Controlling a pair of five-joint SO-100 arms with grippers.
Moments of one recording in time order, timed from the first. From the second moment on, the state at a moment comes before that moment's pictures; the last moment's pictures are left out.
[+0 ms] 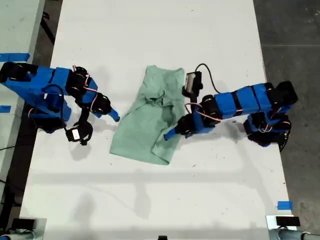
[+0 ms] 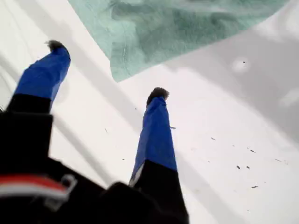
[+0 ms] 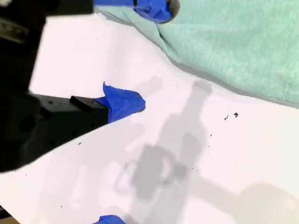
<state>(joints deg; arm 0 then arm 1) 12.9 112.1 106.8 85.2 1.1 -7.5 89.9 85.6 80.2 -4.9</state>
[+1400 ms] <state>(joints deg) 11.2 83.9 87.5 78.0 1.8 -8.0 101.0 101.4 72.2 -1.6</state>
